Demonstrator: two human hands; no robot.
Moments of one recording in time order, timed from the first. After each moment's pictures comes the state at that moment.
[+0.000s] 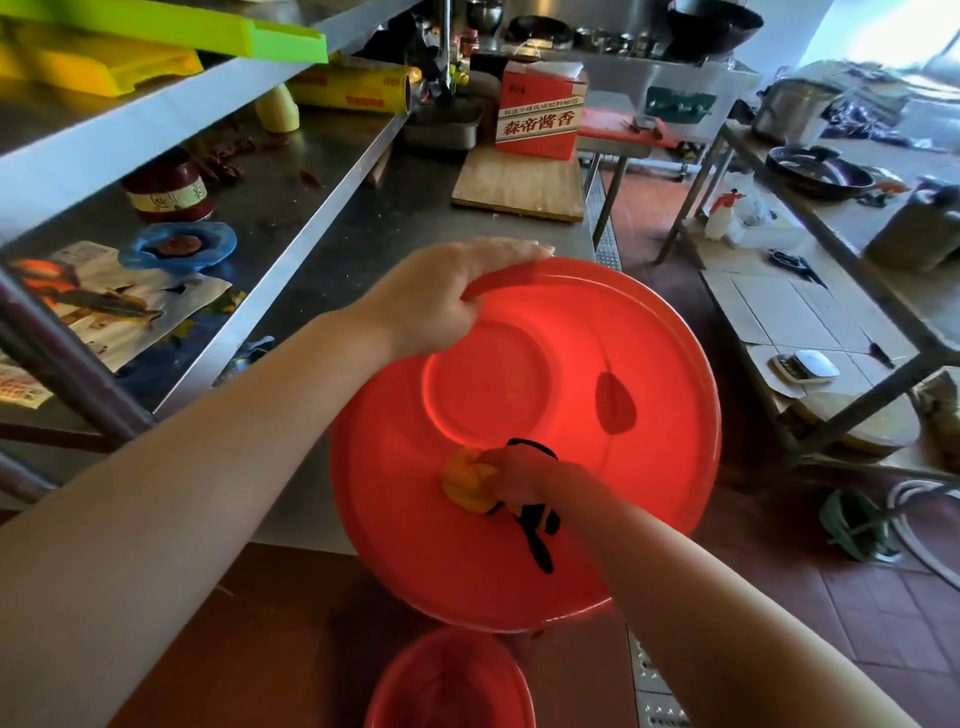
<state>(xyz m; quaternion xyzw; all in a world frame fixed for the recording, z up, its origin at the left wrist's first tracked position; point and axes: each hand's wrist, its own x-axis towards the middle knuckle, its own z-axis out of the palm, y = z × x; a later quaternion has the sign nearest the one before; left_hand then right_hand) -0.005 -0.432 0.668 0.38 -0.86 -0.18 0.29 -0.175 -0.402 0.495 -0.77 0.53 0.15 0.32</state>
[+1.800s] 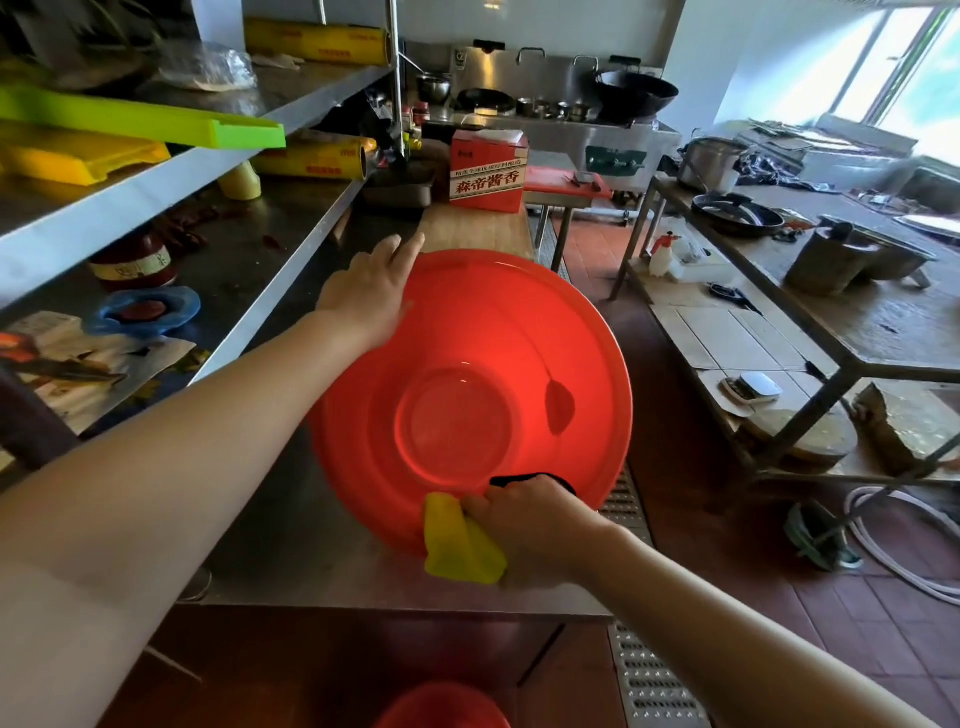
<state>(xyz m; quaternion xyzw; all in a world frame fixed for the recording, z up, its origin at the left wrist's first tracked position) 0.005 -0.508 0.658 0.58 -0.80 0.08 0.12 -0.207 -0.317 0.581 -0.91 0.40 0.10 -0.04</state>
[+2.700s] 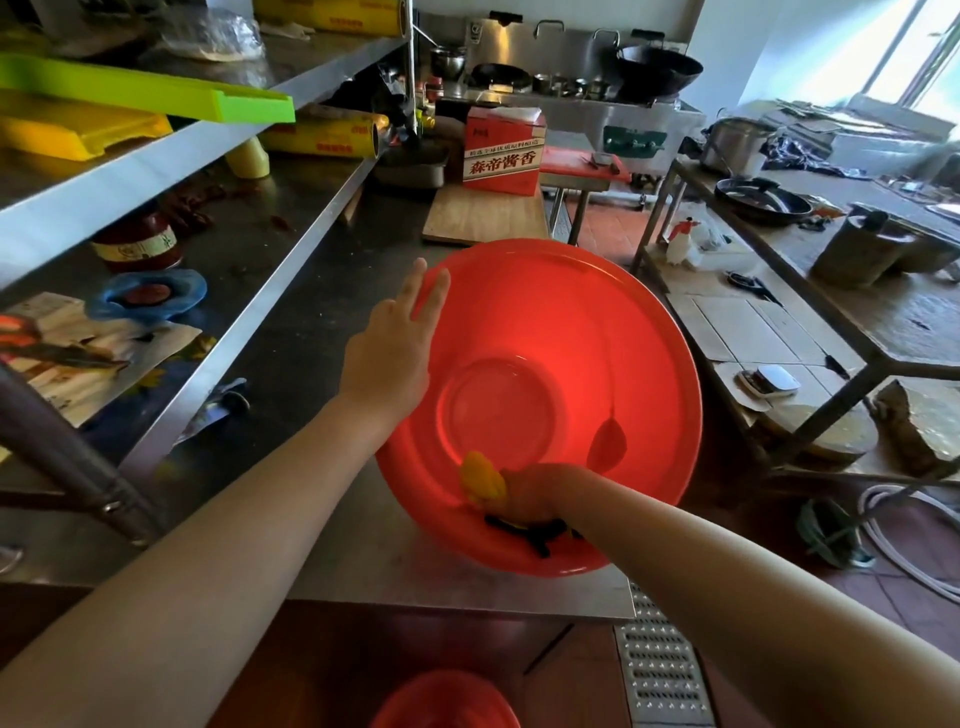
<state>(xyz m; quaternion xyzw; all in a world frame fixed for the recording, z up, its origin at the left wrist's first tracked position) -0.013 -0.445 0.611 0.56 -0.79 0.06 0.24 -0.204 -0.396 0.549 -0.76 0.52 0.22 0.31</state>
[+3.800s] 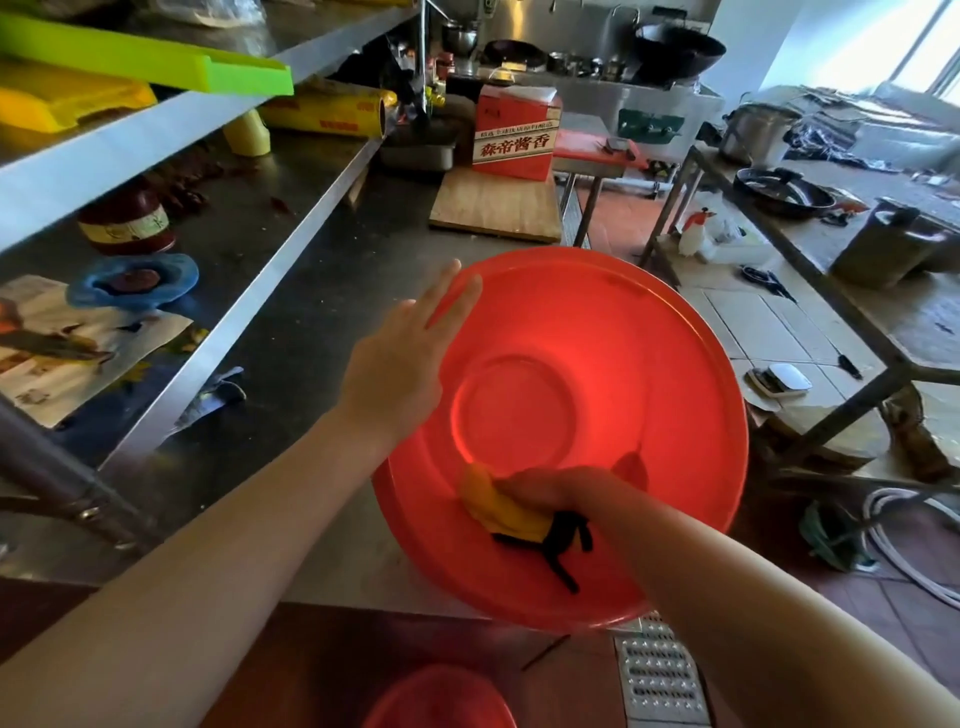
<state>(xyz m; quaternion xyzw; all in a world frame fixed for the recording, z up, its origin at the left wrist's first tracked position) -0.013 -0.441 0.605 0.49 -0.82 0.07 0.30 -0.220 -0.430 0.516 -0.65 0.60 0.19 0.43</state>
